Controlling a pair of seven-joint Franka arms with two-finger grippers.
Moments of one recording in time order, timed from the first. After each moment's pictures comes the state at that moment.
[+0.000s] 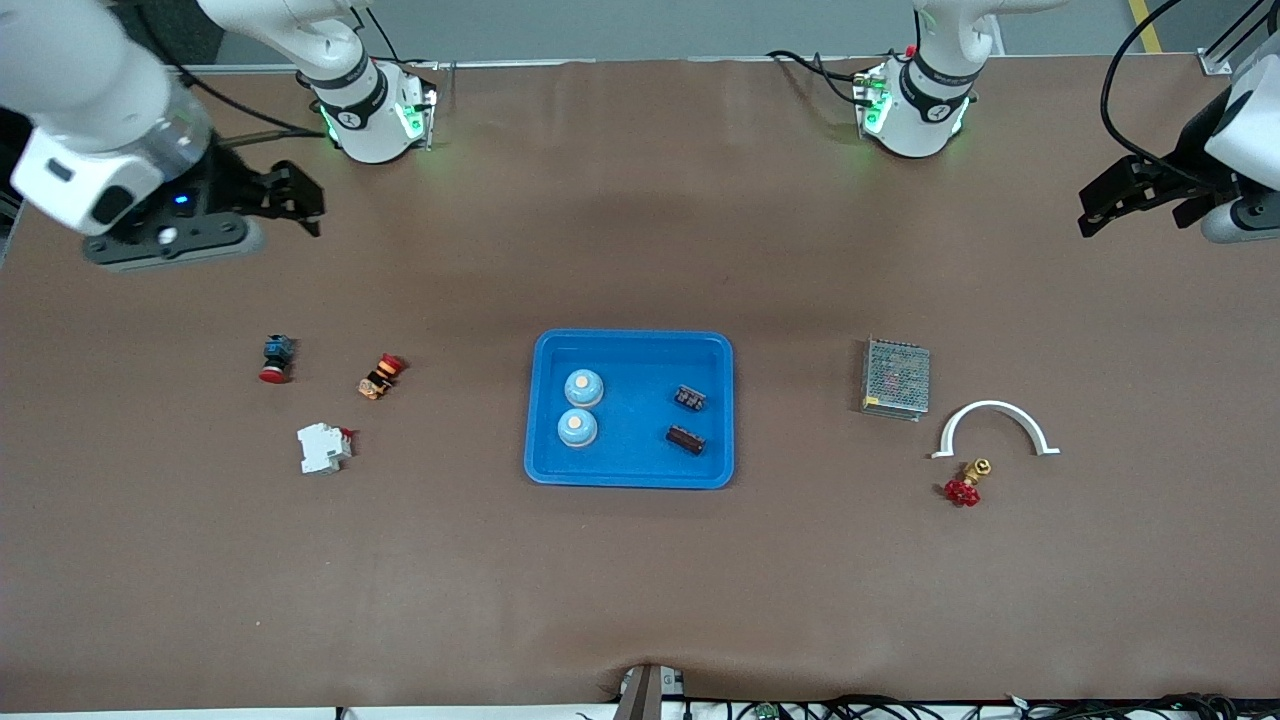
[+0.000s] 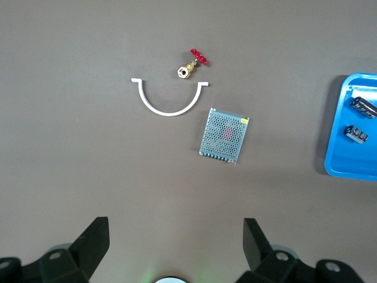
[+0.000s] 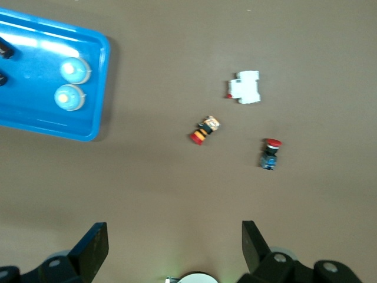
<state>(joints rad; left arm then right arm) 0.03 -0.07 -0.12 -1.58 0.02 1.49 -0.17 0.18 0.04 0.07 -1.48 -0.02 1.41 0.07</state>
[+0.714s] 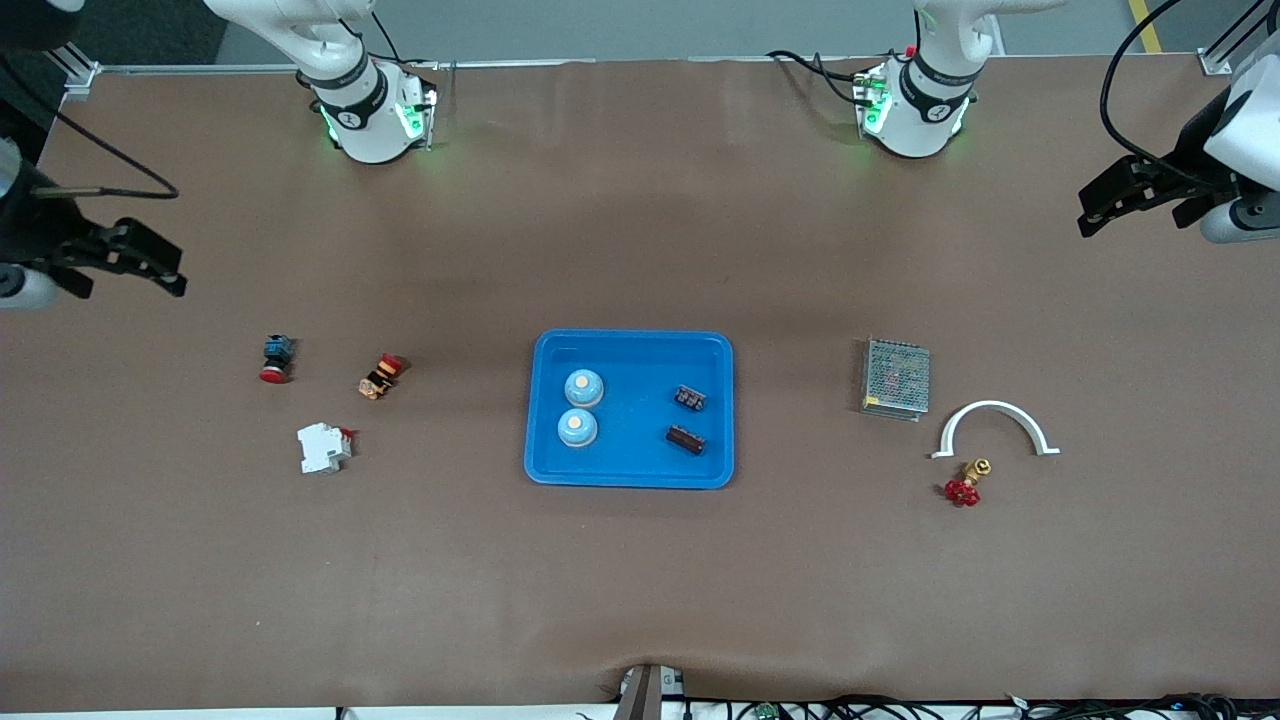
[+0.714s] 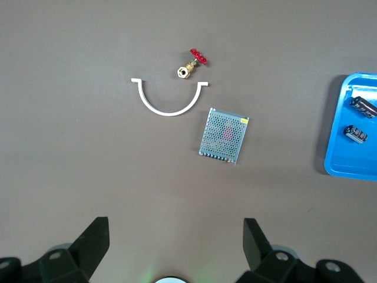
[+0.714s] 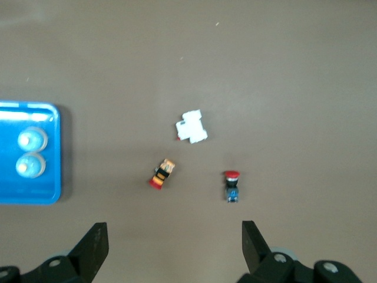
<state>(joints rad) 0.02 -0.07 -0.12 -1.58 0.02 1.49 -0.17 -0.03 0.05 0.07 -1.49 -0.03 1.59 0.03</state>
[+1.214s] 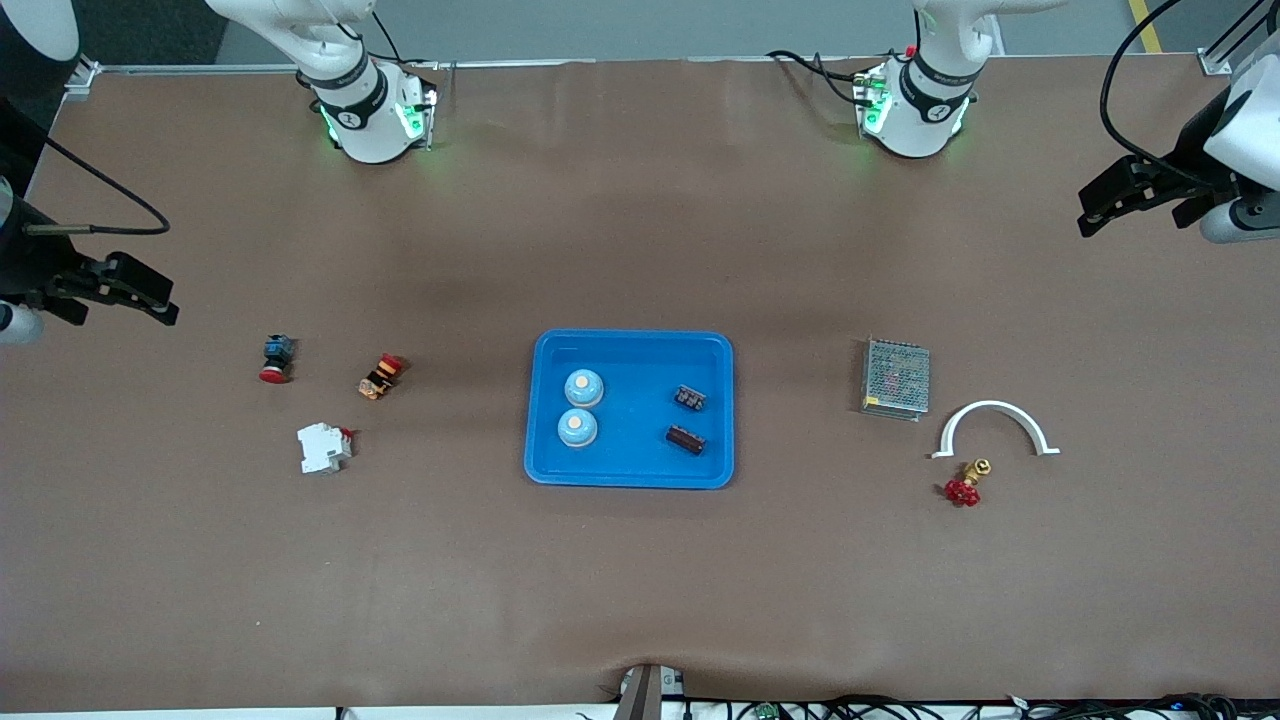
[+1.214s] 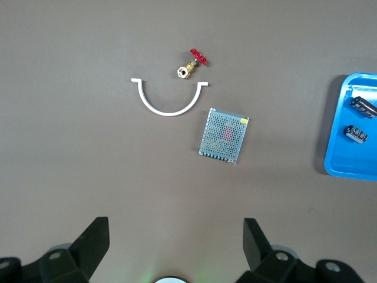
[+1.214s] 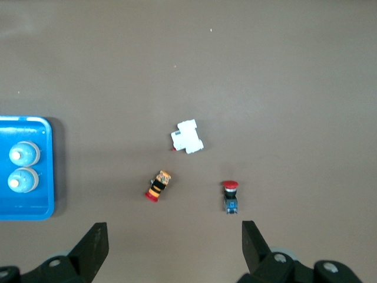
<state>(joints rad) 0.02 -0.07 -0.12 -1.58 0.02 1.49 -0.17 -0.05 0.09 0.07 -1.49 -0.02 1.64 0.03</state>
